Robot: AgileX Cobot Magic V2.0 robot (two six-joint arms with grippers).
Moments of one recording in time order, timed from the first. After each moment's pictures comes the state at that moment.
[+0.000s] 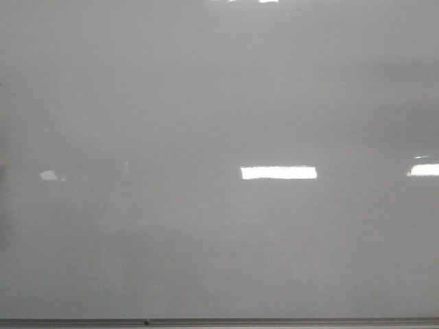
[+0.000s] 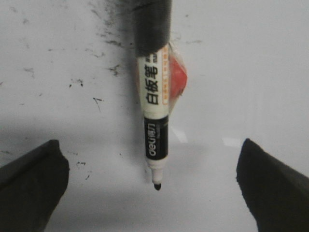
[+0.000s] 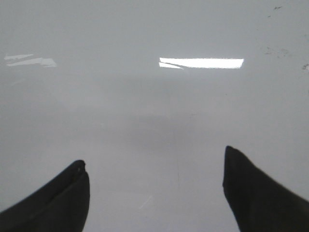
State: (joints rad) left arm -0.08 1.33 -0.55 -0.29 -0.05 0.15; right arm -0.02 0.40 -0.50 0.19 0.46 -0.12
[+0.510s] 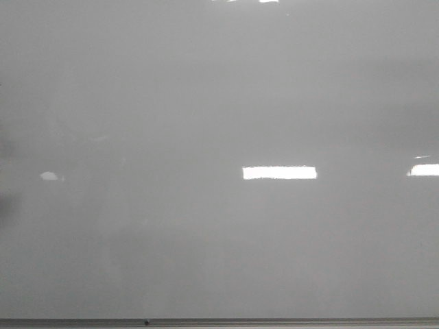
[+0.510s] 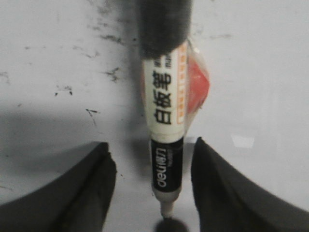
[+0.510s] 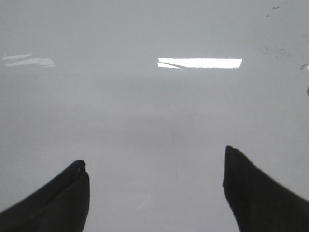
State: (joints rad) left arm -0.08 1.48 -0.59 -0.29 -0.14 0.15; right arm -0.02 0.40 -0.50 0.19 0.46 -0.12
